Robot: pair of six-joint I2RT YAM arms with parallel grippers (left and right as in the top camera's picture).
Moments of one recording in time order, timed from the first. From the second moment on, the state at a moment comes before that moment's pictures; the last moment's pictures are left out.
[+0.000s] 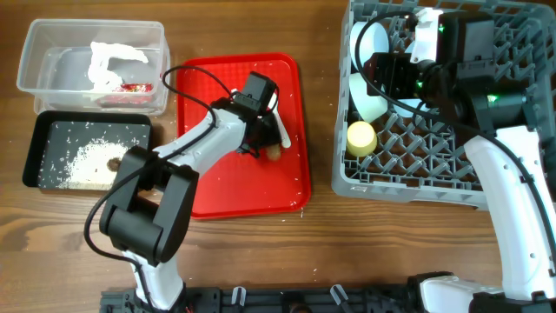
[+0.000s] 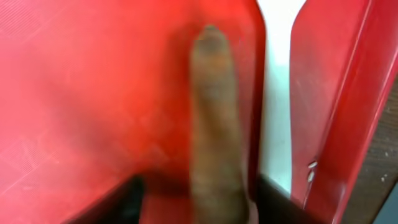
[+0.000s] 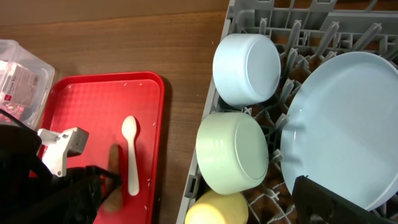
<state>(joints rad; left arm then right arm) -0.47 1.95 1.24 -0.56 0.07 -0.70 0.14 1.44 1.50 -0.85 -0.14 0.14</state>
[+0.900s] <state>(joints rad) 0.08 1.75 1.54 -1.20 -0.07 -0.74 0.14 1.44 1.50 -0.83 -0.15 0.15</state>
